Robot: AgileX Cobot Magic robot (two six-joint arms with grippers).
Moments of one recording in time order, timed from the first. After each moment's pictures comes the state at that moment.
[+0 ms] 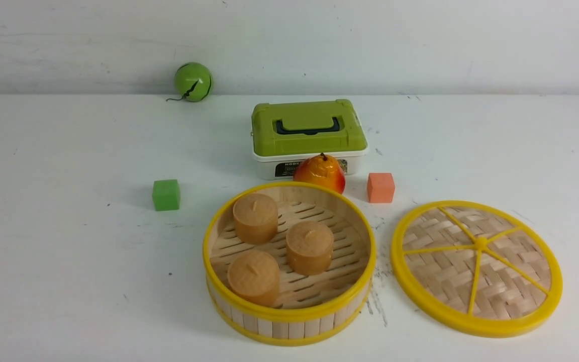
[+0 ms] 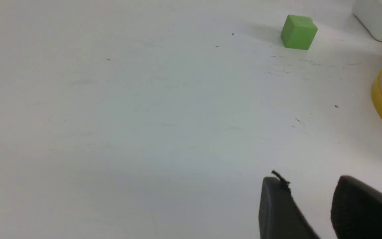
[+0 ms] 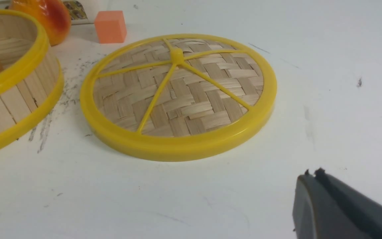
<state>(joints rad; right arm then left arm) 0.02 -0.01 0.02 0.02 0.39 0.09 0.02 -0.01 0.03 0.04 0.37 -0.20</state>
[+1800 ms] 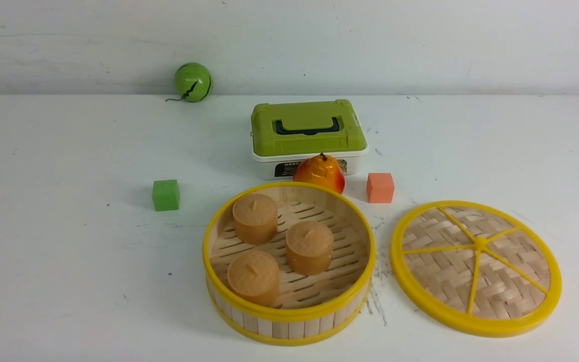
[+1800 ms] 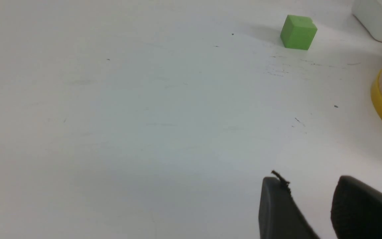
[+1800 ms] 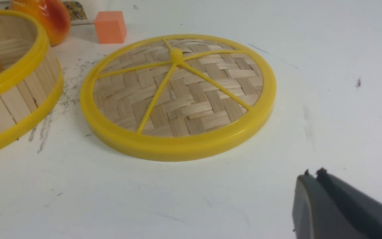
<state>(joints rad) 0.02 -0.01 0.02 0.02 0.39 0.09 0.02 -0.01 0.03 0.04 0.37 -0.20</state>
